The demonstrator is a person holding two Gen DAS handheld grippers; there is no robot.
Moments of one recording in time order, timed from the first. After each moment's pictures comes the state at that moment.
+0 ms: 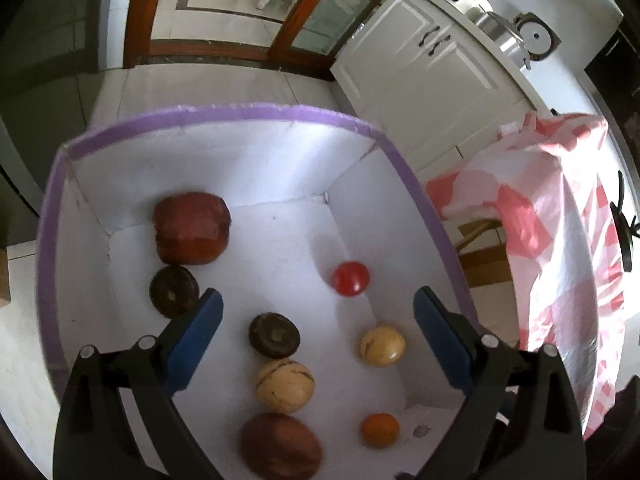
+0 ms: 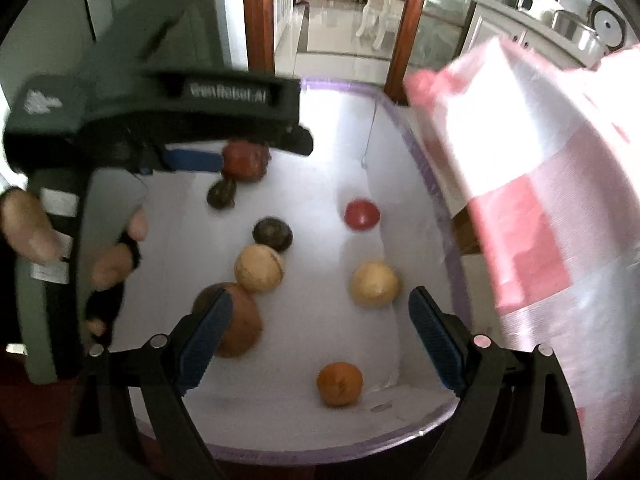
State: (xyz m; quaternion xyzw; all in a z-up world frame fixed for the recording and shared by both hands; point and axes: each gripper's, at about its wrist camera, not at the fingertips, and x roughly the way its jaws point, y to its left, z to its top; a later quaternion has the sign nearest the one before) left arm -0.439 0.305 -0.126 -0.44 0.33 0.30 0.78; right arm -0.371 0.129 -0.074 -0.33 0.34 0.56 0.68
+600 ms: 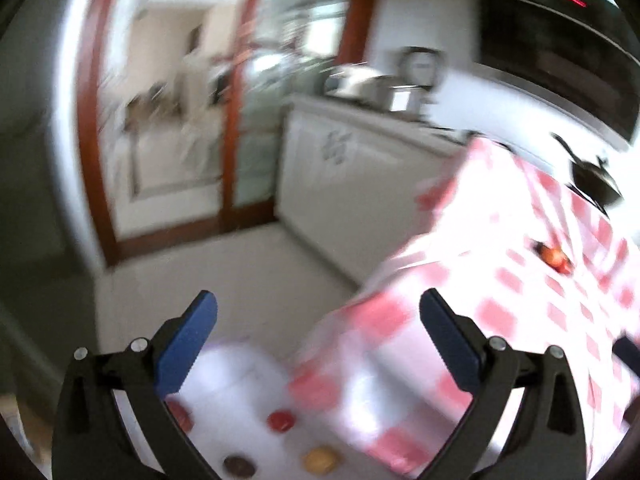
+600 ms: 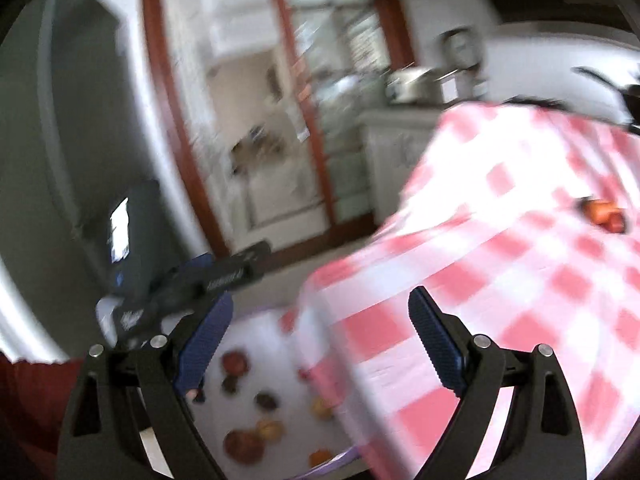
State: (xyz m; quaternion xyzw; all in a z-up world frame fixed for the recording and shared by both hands) left arm -0.333 0.224 0.067 -0.15 0.21 0.31 0.91; right arm -0.268 -0.024 0.113 0.00 0.23 0.49 0.84
